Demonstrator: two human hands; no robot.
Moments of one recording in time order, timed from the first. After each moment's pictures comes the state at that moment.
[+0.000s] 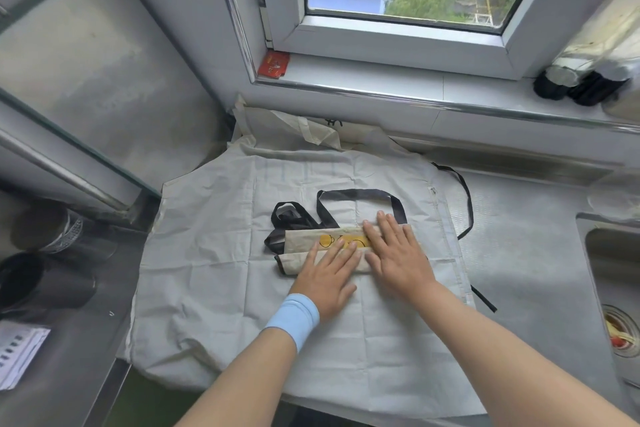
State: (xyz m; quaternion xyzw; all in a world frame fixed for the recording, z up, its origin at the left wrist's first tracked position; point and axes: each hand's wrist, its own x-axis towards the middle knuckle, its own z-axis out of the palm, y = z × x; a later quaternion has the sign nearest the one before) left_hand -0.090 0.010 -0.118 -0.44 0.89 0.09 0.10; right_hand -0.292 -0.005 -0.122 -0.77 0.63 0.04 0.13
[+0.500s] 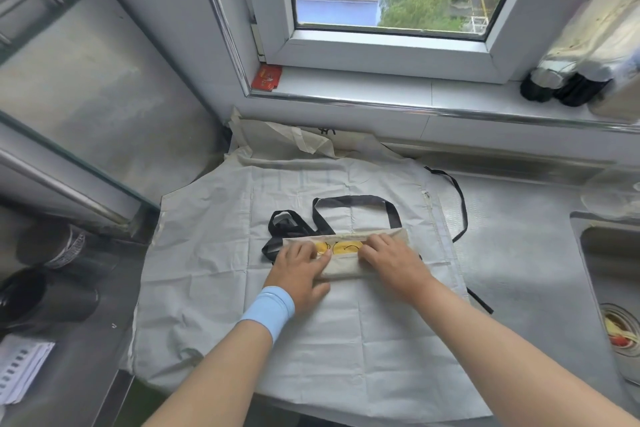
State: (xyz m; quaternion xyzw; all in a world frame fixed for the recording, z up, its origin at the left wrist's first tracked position) left_hand -0.057 -0.013 -0.099 -0.50 0.85 0.10 0.10; right_hand -0.295 -0.007 -0.089 -0.85 0.52 -0.01 0.07
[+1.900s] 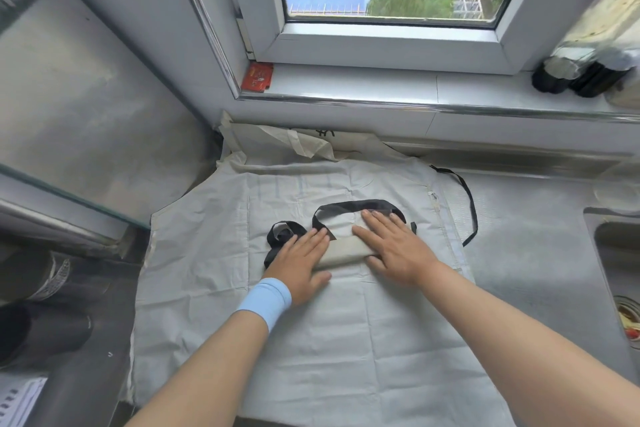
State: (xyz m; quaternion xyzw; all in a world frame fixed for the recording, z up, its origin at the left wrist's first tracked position) left_hand -0.046 -0.062 -0.106 -0.46 0.86 0.18 0.10; right_hand -0.306 -0.053 -0.120 -0.83 0.55 0.04 0.14
